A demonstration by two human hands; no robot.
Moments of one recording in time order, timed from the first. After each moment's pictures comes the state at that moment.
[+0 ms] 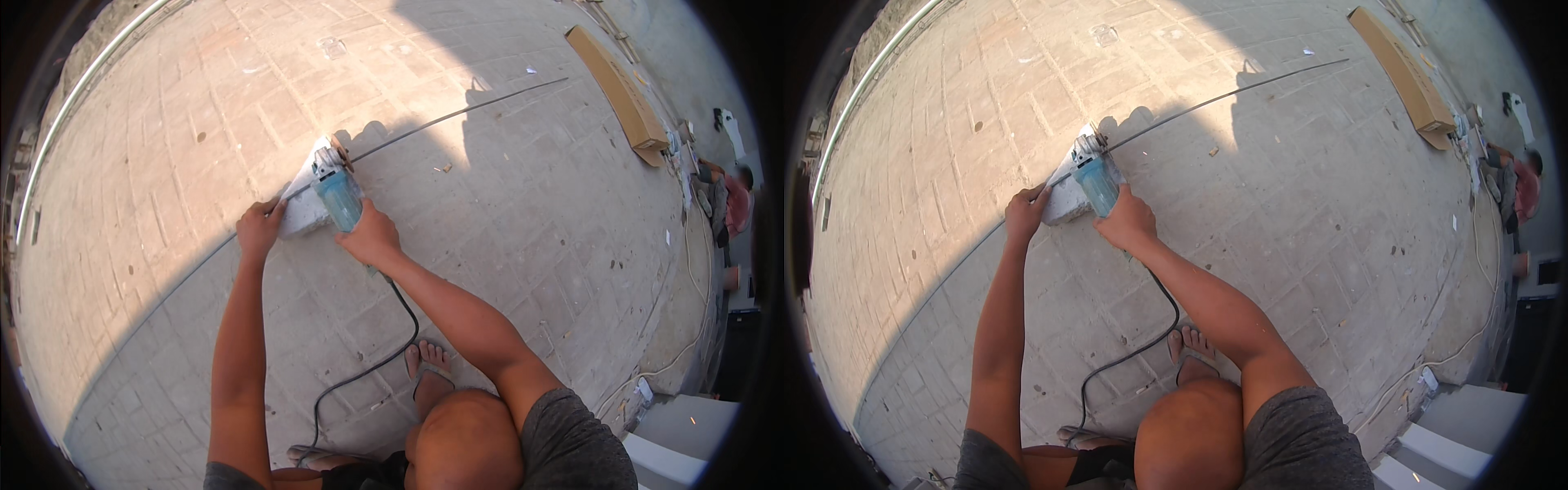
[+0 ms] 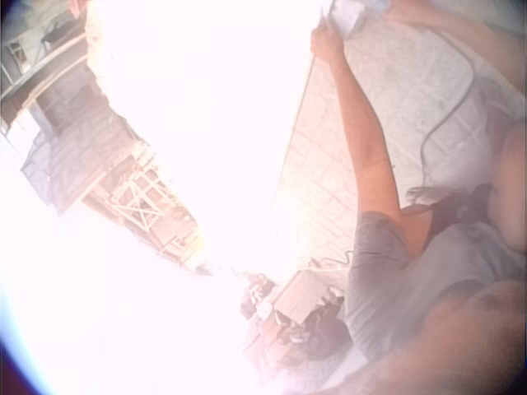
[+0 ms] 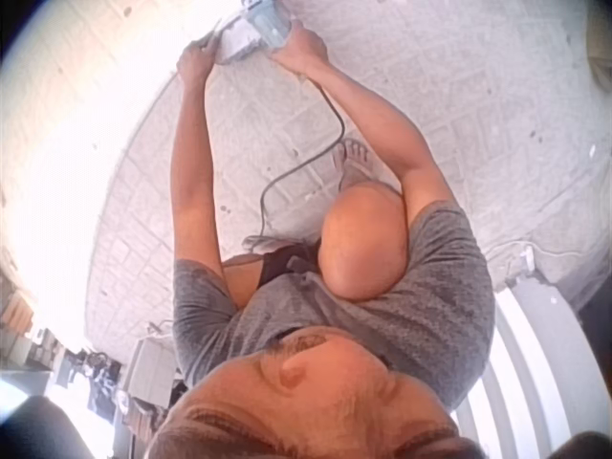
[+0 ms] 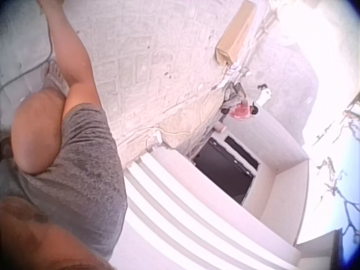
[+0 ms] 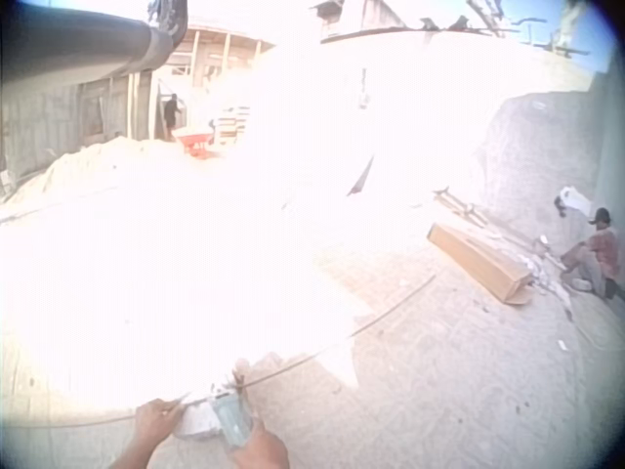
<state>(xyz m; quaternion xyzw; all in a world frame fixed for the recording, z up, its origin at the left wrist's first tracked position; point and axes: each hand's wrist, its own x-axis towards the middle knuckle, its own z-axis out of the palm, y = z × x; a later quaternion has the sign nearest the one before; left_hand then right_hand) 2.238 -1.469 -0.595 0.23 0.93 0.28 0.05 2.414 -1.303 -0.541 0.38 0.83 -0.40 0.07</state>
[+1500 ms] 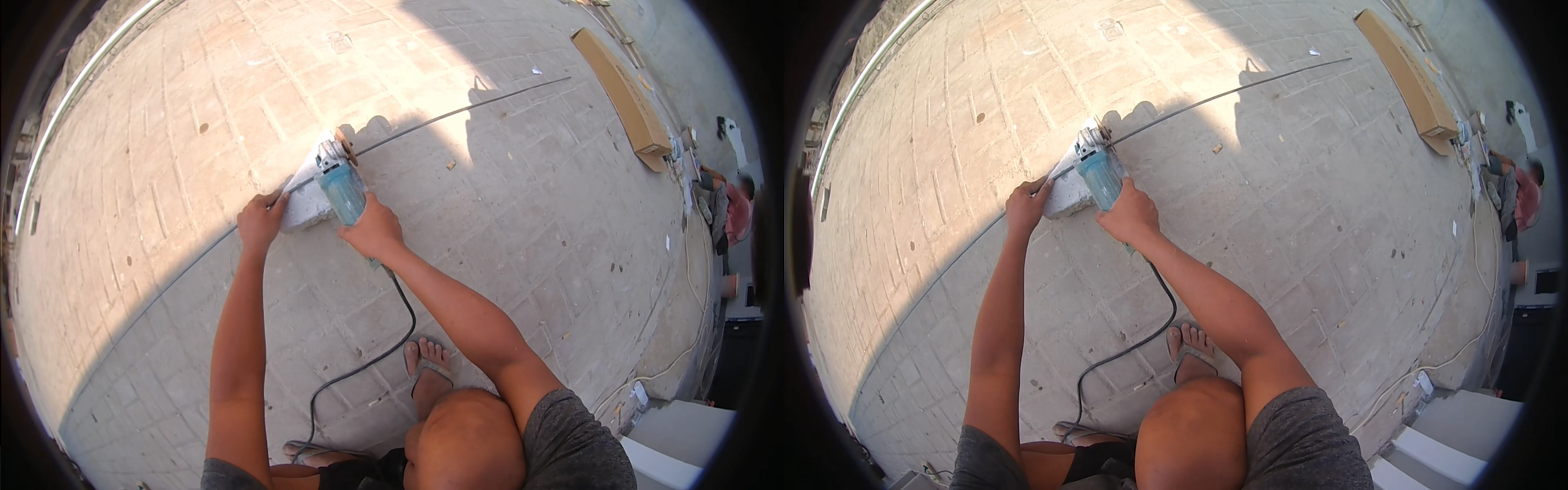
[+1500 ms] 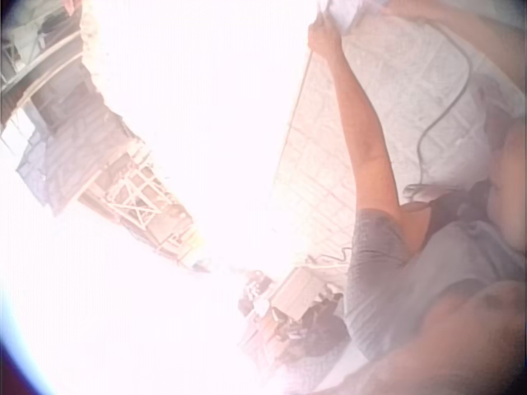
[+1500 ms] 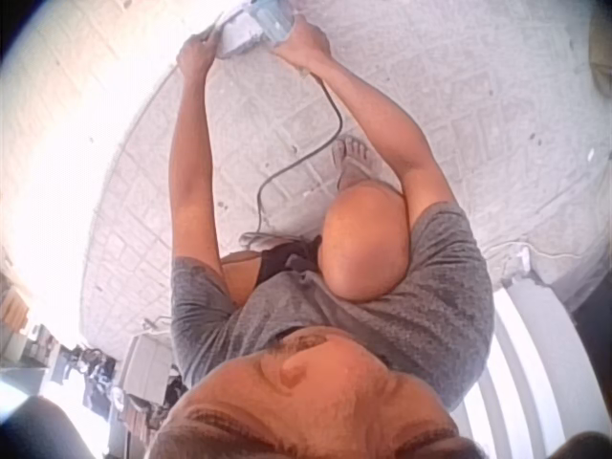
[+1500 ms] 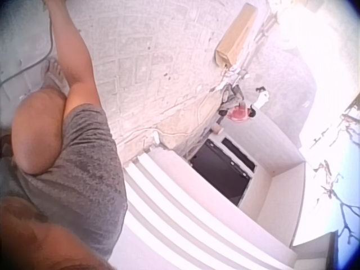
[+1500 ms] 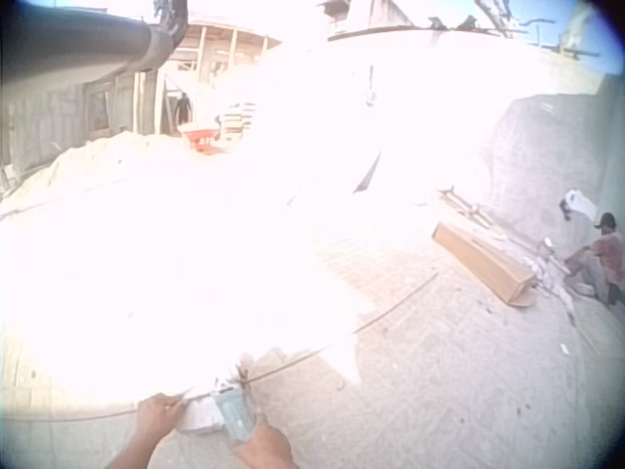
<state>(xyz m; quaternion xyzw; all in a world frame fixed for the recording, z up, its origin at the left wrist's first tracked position) 2.239 -1.469 -0.597 0.23 0.93 0.27 0.04 2.411 -1.299 -0.541 0.37 0.83 -0.40 0.09</state>
